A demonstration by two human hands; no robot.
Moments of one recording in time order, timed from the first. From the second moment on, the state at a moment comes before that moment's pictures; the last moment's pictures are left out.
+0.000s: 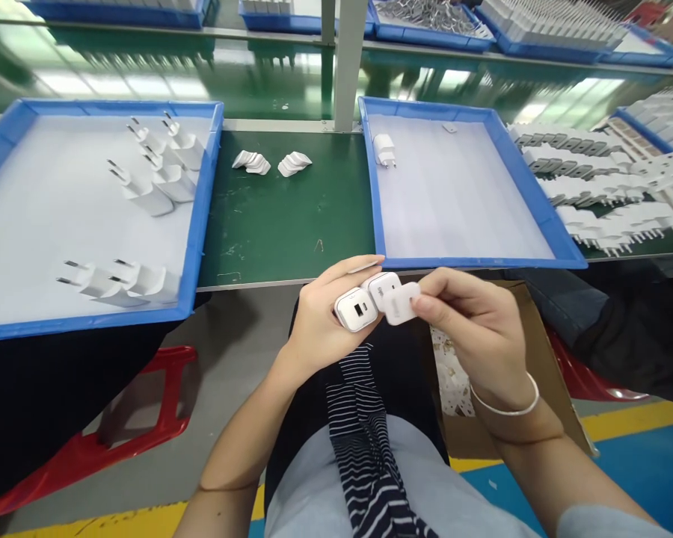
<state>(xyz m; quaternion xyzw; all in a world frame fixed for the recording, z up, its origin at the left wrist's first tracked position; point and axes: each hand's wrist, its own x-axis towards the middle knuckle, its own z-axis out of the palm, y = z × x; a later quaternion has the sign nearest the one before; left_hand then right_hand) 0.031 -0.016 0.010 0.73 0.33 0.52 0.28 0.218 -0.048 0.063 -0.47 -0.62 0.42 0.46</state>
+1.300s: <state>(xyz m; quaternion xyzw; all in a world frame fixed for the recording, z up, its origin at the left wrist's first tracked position) 0.040 -0.016 0.003 0.77 0.39 0.48 0.18 0.202 -0.040 0.056 -0.54 -0.65 0.39 0.36</state>
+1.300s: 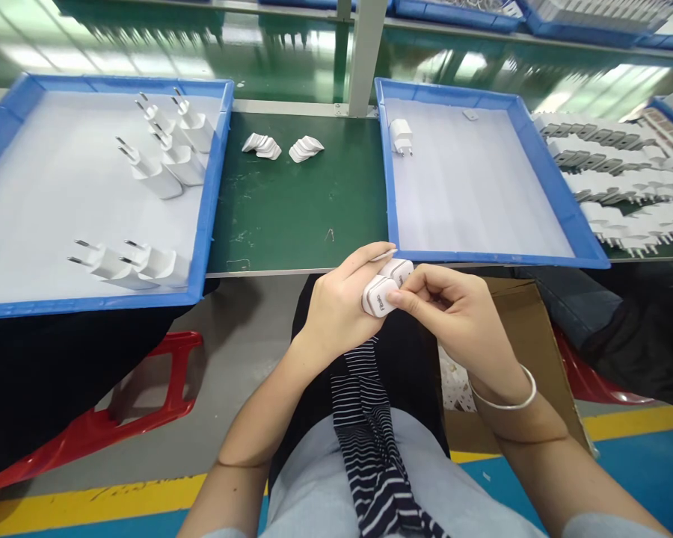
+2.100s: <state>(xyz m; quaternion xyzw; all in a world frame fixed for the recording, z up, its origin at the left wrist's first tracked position) 0.037 -0.013 0.004 0.72 0.32 0.54 0.30 0.208 -0.043 0.050 -0.40 -0.79 0.16 0.45</state>
